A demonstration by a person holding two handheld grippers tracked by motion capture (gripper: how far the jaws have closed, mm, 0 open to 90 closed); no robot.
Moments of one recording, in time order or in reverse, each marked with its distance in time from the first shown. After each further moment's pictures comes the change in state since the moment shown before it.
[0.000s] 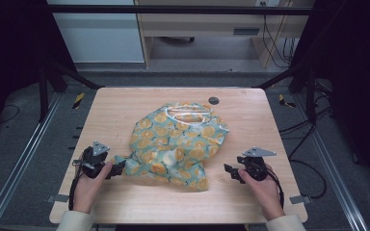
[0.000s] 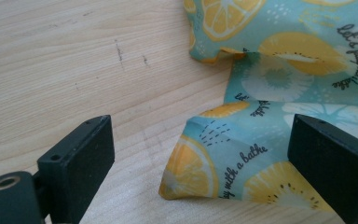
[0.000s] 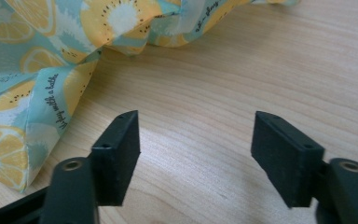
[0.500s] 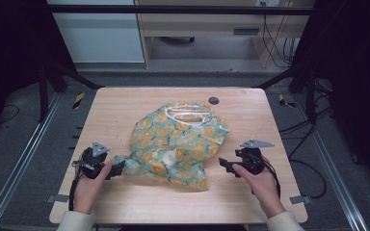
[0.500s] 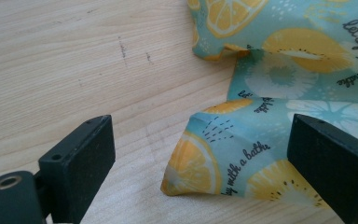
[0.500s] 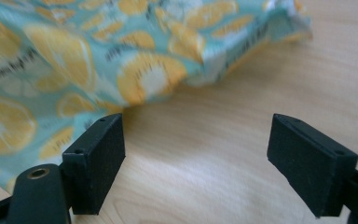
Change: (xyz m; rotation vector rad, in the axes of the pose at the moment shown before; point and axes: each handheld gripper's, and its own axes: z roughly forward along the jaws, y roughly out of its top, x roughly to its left) left arm -0.001 -0.003 -0.001 0.002 0.011 -0.004; right arm 0.012 0.034 -0.005 -0.011 0.031 0.046
